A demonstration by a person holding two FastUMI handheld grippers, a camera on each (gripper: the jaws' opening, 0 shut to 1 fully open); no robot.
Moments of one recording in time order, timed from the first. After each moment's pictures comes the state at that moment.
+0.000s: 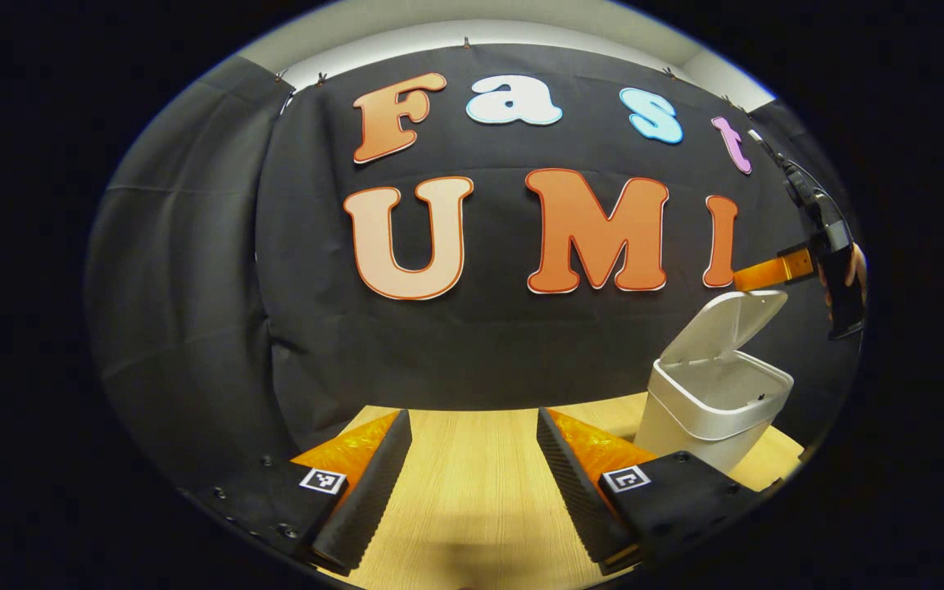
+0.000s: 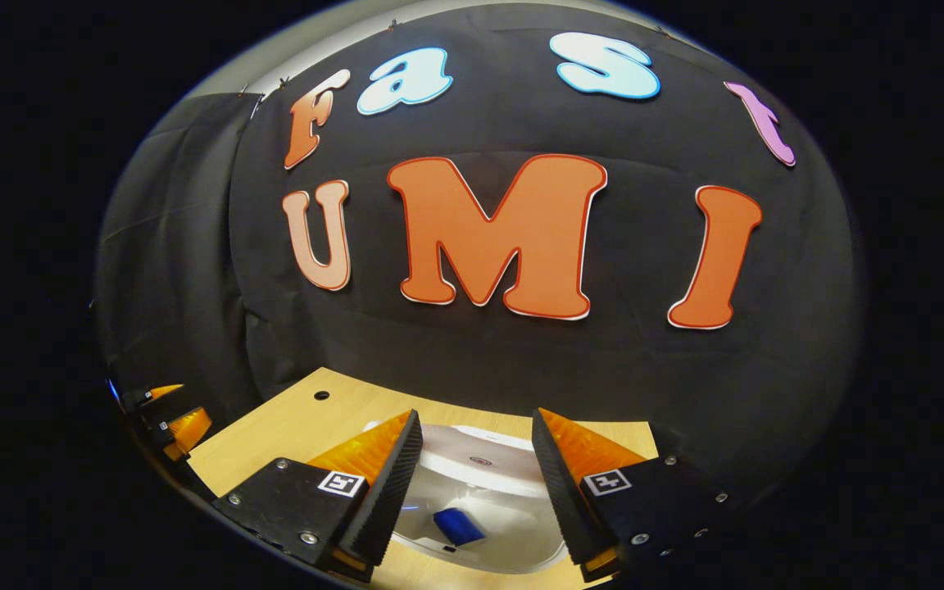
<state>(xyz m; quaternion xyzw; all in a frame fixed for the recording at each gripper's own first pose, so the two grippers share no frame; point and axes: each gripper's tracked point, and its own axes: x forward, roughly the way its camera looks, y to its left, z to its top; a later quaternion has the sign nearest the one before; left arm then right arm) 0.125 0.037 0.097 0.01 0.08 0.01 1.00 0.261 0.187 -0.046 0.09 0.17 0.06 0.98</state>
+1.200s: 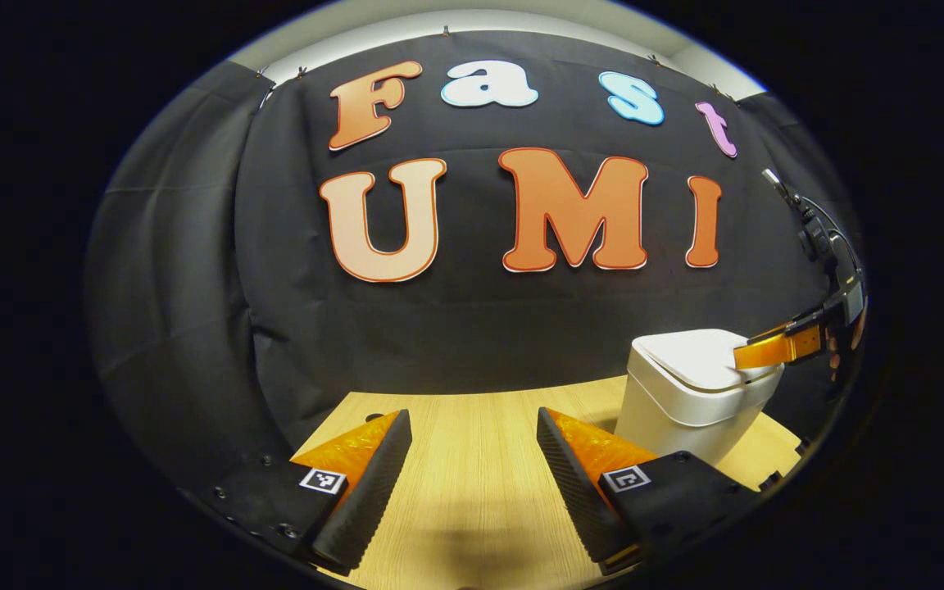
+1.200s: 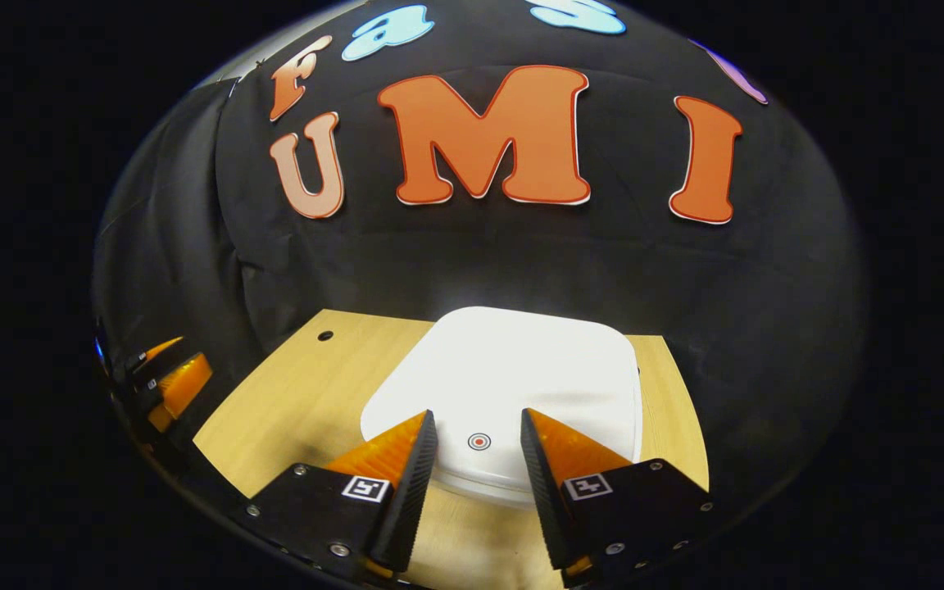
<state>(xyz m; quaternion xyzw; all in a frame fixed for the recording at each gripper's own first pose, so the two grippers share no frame) 0.122 0.006 0.075 0.02 0.11 -0.01 0.99 0.205 0.224 -0.154 0.11 0.29 0.06 0.95</state>
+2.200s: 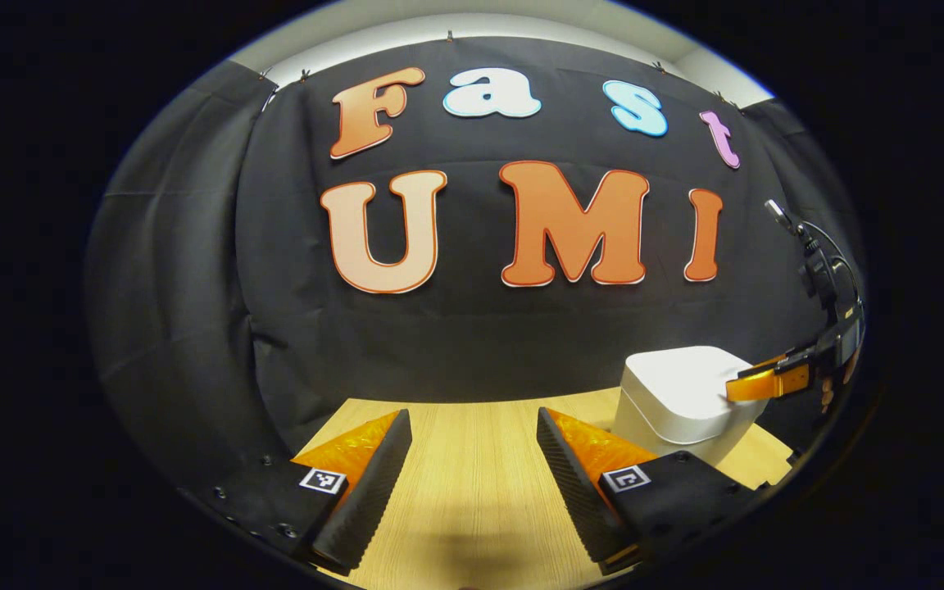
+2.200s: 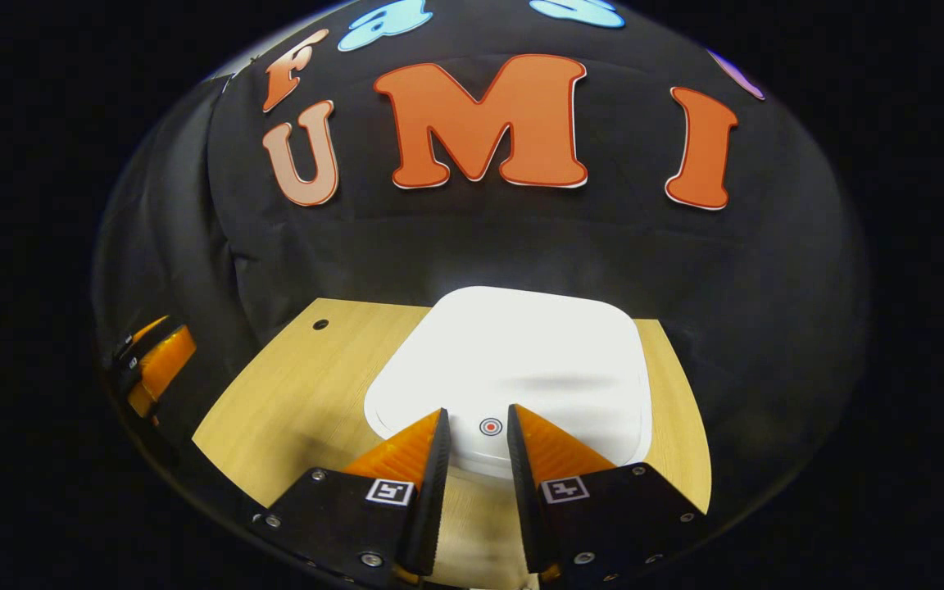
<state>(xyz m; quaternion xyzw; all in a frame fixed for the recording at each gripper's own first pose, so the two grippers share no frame) 0.123 0.002 0.106 0.01 0.10 -0.01 1.00 0.198 0.233 -0.154 0.10 0.30 0.06 0.95</state>
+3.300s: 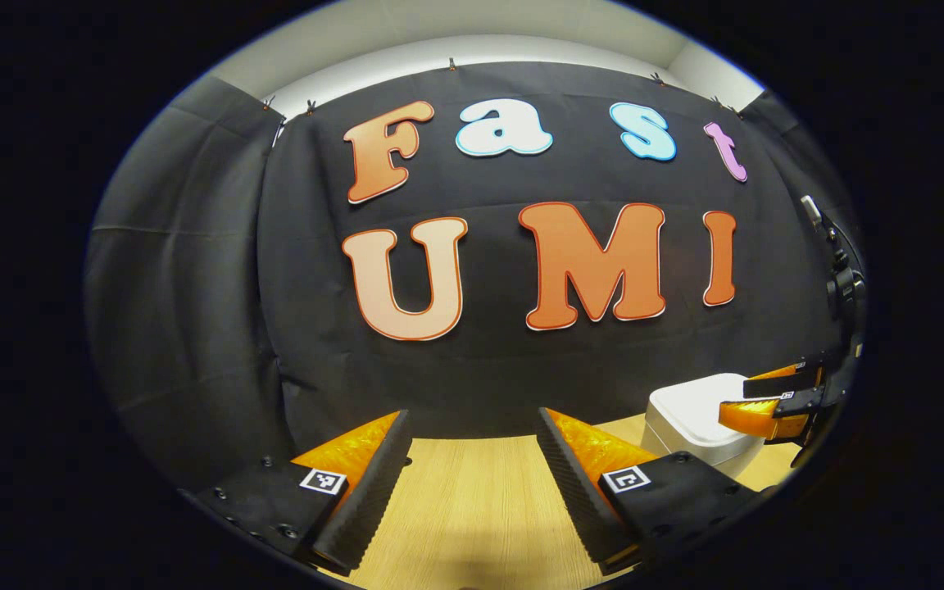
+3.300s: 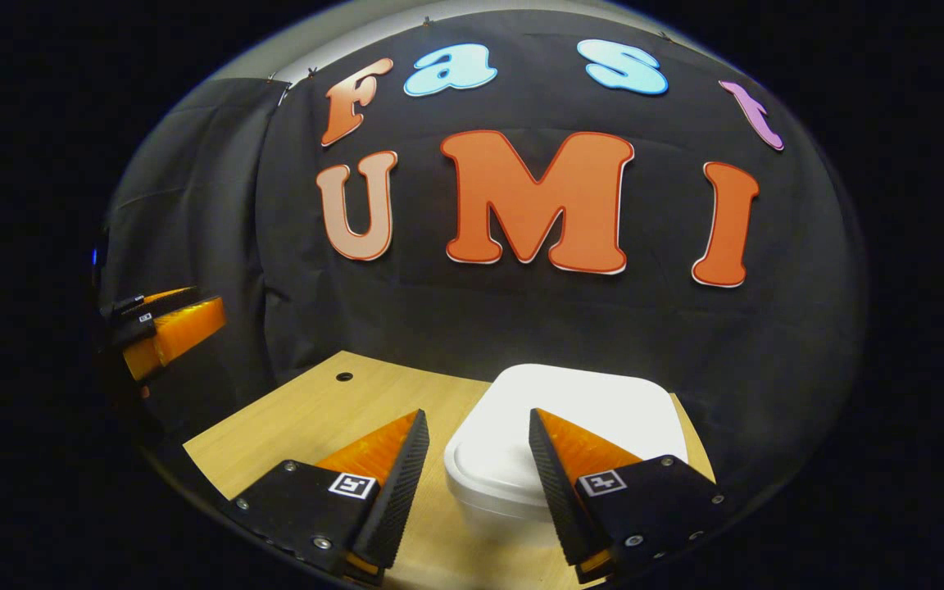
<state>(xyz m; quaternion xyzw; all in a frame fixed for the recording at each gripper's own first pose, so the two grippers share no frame) 0.126 0.027 0.159 0.04 0.03 0.02 1.00 0.209 0.285 -0.089 0.09 0.14 0.07 0.98</state>
